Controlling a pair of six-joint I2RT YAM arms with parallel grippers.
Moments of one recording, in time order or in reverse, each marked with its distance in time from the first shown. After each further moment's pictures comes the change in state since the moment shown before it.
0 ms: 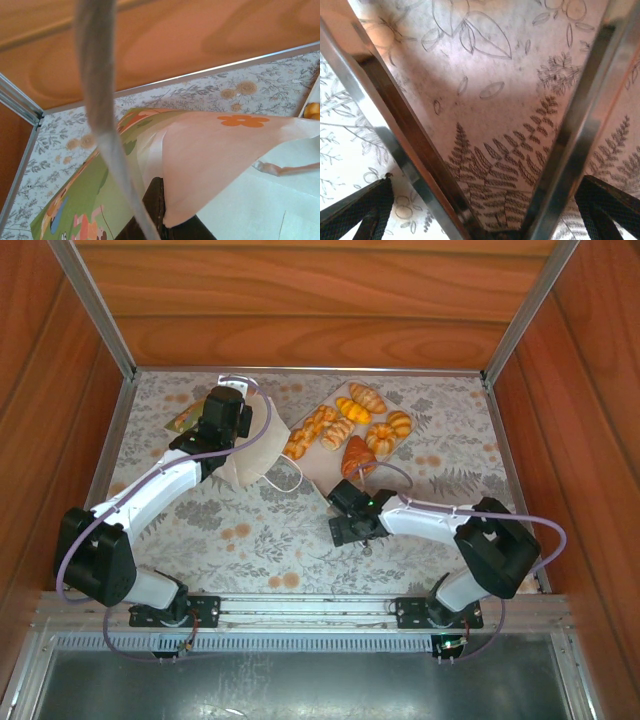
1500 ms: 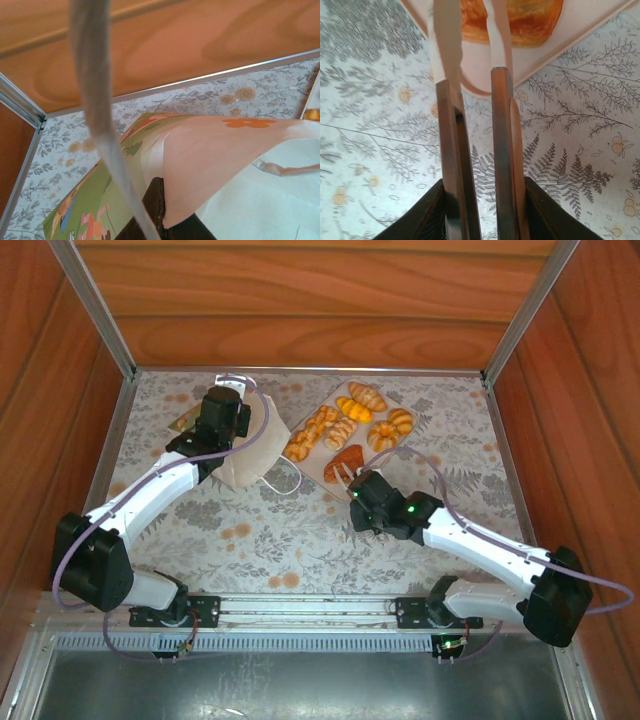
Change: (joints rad) left arm 0.000 -0.028 -0.006 0.002 0.000 0.000; right arm 0.005 -0.388 0.040 -0.117 0.064 -0.005
